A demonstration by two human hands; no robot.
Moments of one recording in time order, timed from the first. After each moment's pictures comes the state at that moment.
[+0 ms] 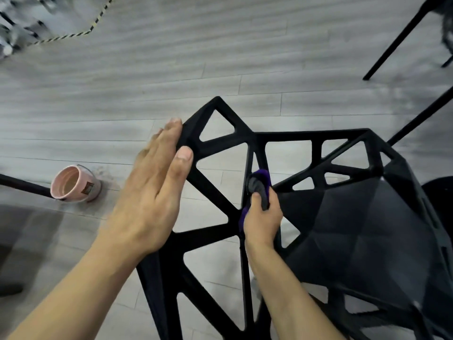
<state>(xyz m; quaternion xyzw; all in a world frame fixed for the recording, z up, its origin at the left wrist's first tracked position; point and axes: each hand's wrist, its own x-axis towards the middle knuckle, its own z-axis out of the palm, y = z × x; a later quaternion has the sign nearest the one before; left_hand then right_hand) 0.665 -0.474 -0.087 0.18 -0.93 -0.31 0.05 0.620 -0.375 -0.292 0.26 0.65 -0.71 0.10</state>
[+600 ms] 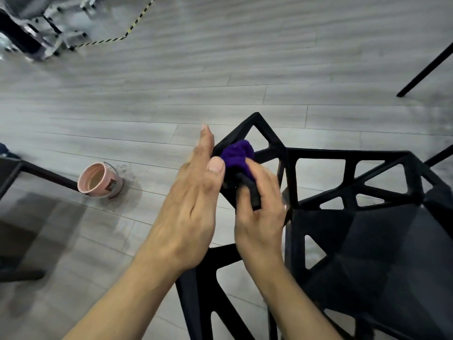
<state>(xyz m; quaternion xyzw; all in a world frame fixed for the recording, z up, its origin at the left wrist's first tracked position) 0.663 -0.483 -0.095 0.18 -0.88 -0.44 0.06 0.620 -0.402 -0.192 -0.09 0.69 -0.72 -0.03</state>
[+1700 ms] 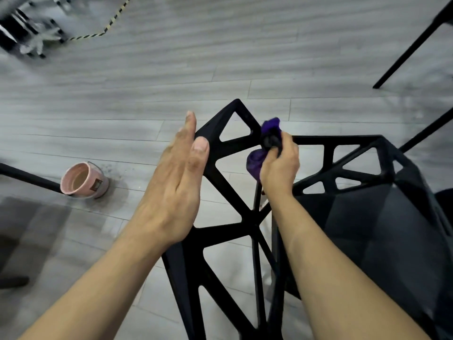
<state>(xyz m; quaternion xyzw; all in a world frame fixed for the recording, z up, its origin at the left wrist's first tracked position) 0.664 -0.479 -0.090 0.19 -0.91 -0.38 0.04 0.524 -0.380 -0.250 0.03 0.76 -0.65 -0.03</state>
